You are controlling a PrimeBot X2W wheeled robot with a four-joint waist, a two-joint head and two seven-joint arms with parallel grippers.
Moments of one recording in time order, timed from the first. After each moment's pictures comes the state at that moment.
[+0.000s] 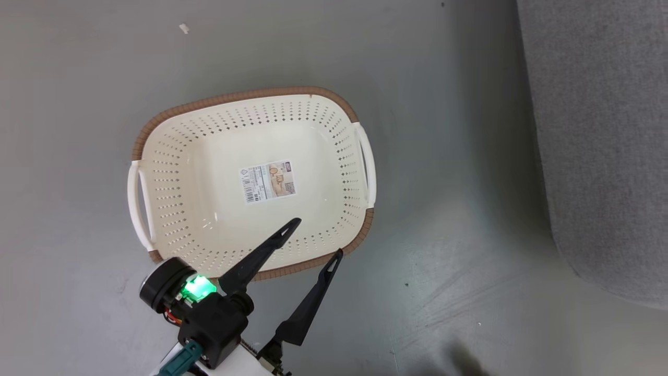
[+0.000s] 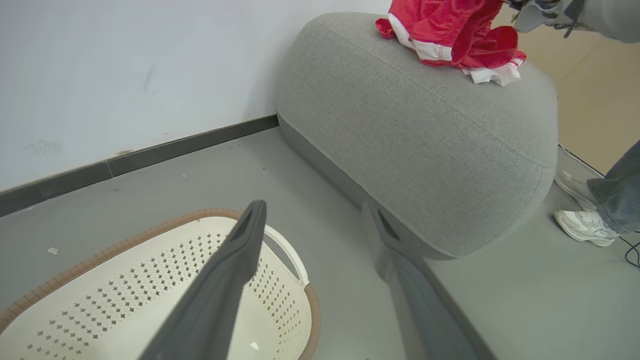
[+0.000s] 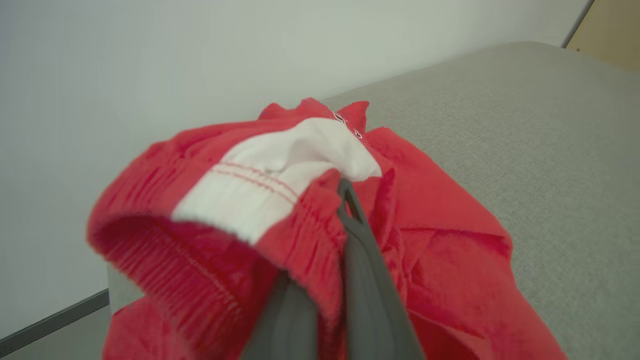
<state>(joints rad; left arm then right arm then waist) -0.16 0.25 -0.49 -0.34 -0.27 -0.07 -0.04 -1.03 -0.45 -0.57 0.76 0.03 0.13 -0.07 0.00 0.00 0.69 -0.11</state>
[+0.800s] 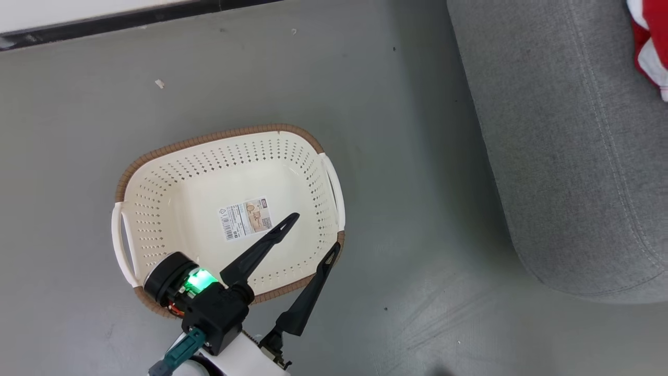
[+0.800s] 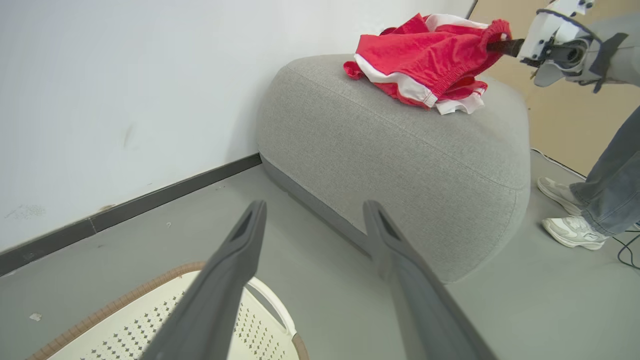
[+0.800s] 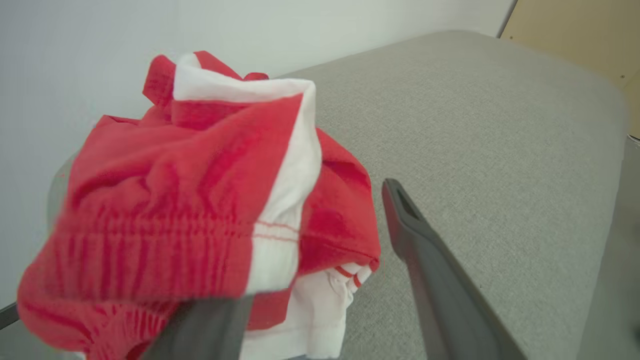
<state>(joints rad) -0.20 0.23 -0.49 -0.26 -0.28 -0.07 -0.08 -0.86 -0.43 -0.59 0.88 0.03 0.13 -0.20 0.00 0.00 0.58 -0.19</state>
